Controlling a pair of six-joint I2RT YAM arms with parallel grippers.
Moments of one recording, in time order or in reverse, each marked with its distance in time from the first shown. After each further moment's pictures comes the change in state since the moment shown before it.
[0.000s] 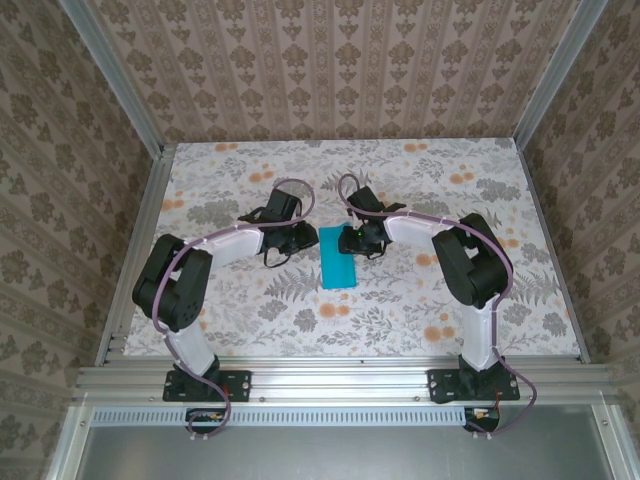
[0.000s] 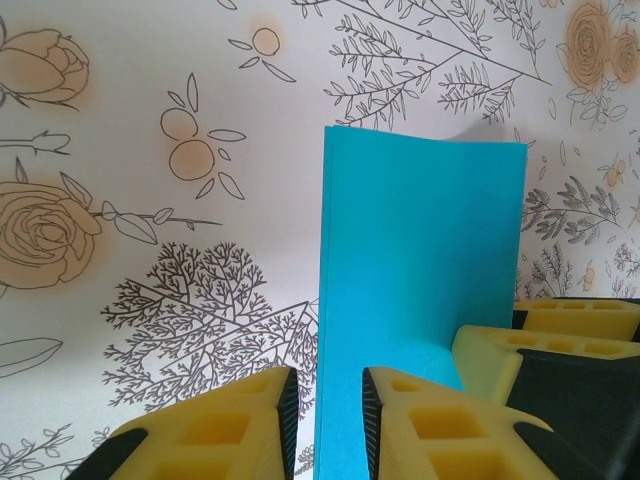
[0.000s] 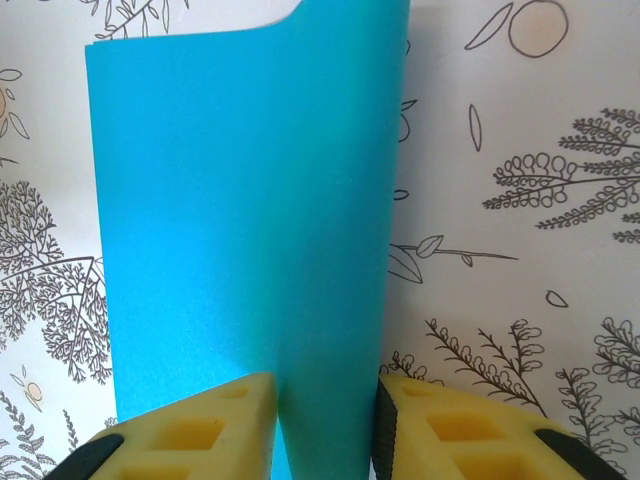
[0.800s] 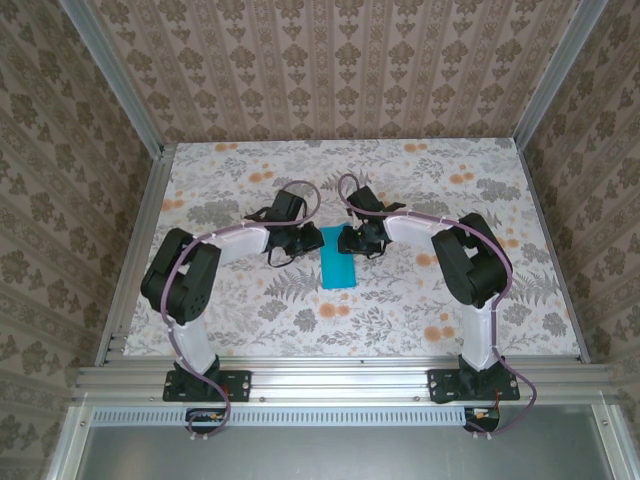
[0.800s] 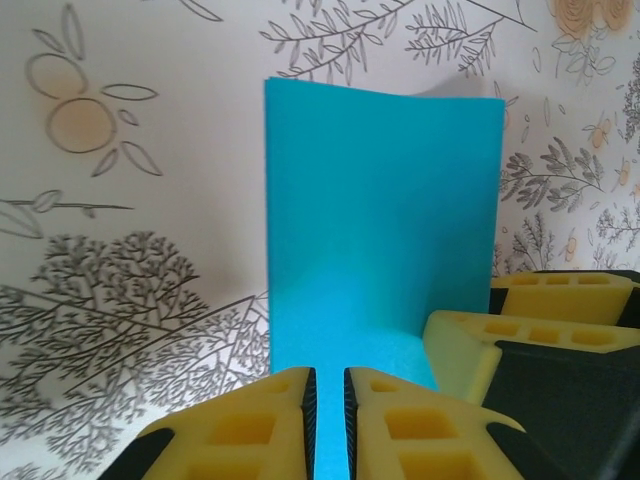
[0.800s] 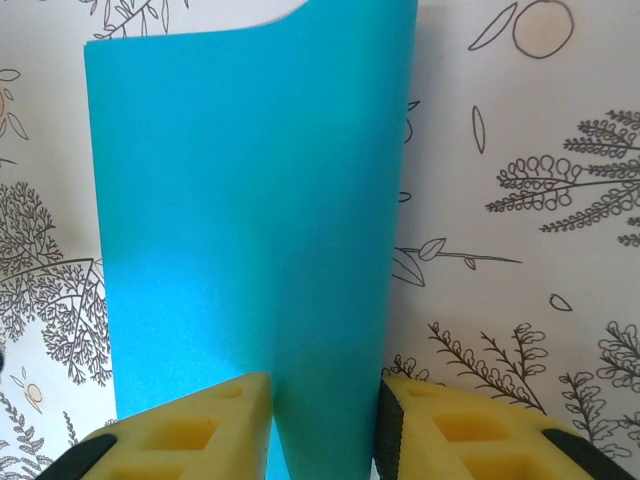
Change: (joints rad) left arm -0.016 0.070 0.034 0.023 0.100 0.000; right arm 0.000 0.008 0.010 -0.008 -0.003 -0.001
